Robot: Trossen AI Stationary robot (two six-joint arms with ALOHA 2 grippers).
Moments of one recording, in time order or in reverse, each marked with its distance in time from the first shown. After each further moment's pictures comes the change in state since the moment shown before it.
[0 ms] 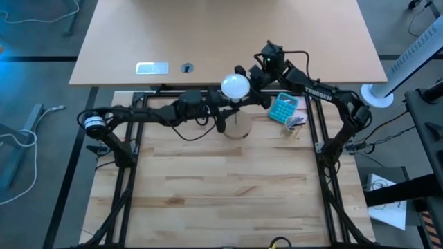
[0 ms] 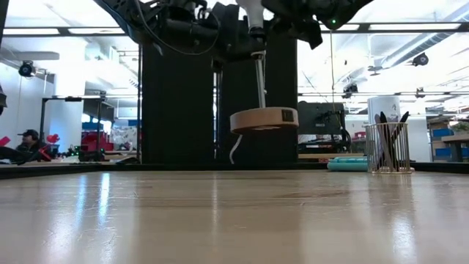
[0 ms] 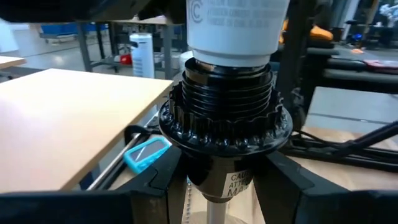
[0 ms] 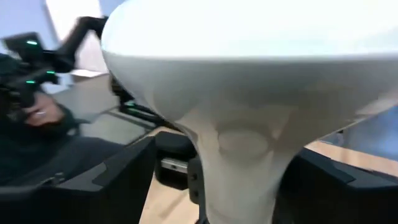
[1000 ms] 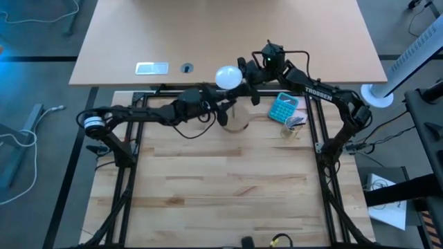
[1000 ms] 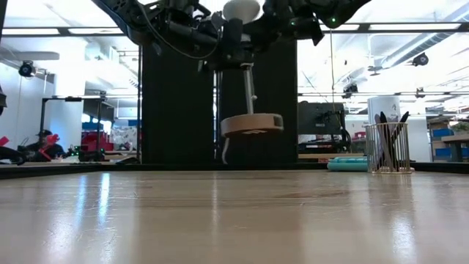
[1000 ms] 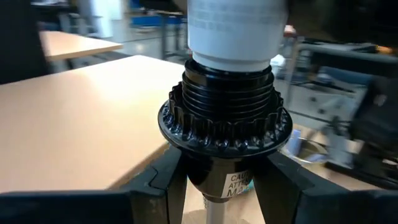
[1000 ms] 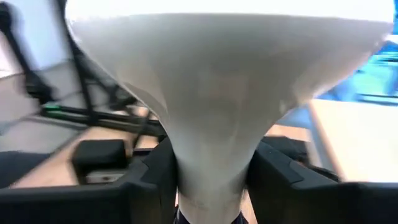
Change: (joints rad) left arm 0.037 -0.017 -0.001 -0.034 -0.243 -0.066; right arm 0.010 -0.001 0.003 0.011 0.502 -0.007
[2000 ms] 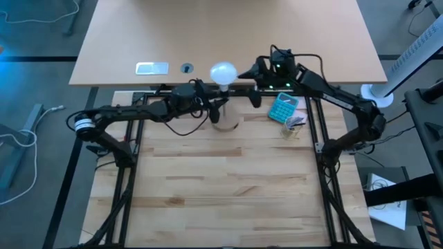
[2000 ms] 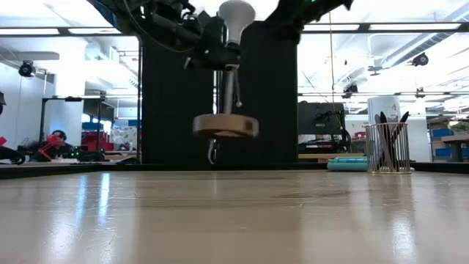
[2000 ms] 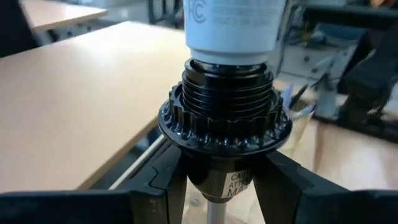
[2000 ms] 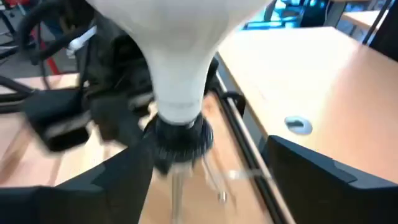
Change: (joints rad) left arm 0.051 -0.137 -0.027 -0.253 0.097 0.034; right arm 0.090 -0.234 -0.013 -0.454 0.470 0.029
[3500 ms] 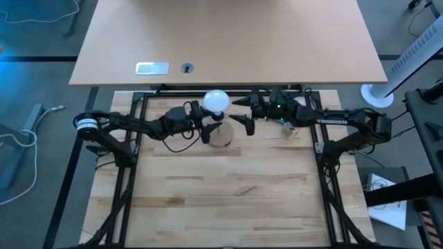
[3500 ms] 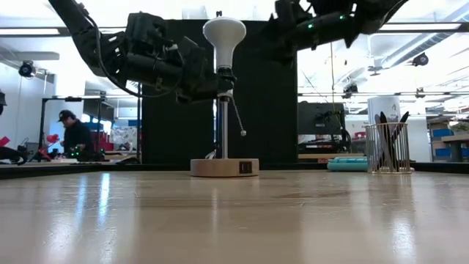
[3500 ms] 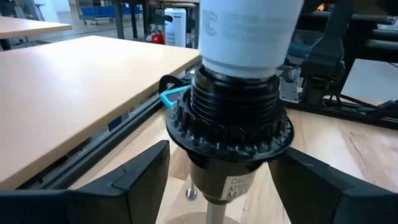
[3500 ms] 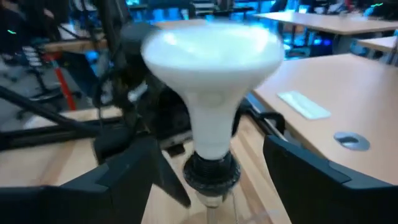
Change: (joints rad) left arm -0.078 0.069 -0.417 0.589 0.040 0.003; right arm 0.245 -0.019 -0.535 0.798 0.209 0.169
